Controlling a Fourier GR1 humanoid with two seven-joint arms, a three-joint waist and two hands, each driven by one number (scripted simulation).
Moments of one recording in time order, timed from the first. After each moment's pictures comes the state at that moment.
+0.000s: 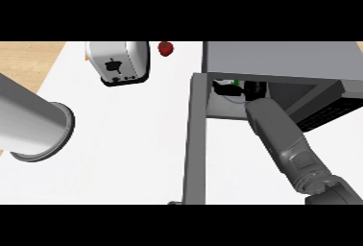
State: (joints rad) left arm 0.32 0.12 0.55 -1.87 0.39 -0.63 -0.15; right arm -1.01 -0.10 -0.03 -0.18 0.01 -0.67 -0.75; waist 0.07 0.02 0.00
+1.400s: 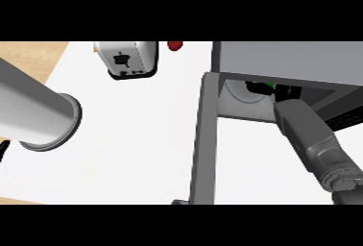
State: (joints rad) left arm 0.22 0.15 0.52 -1.79 0.35 -0.62 -0.14; right arm -1.00 -0.24 -0.08 -0.06 0.04 -0.83 -0.69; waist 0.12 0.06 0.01
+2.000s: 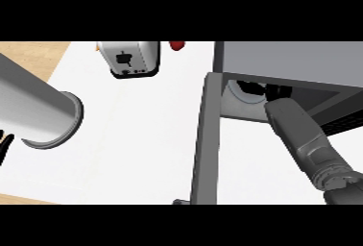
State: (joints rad) left arm 0.17 0.16 0.52 -1.73 0.31 -0.62 -0.17; right arm -1.03 -0.20 -0.04 -0.05 0.09 -0.89 -0.66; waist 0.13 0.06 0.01
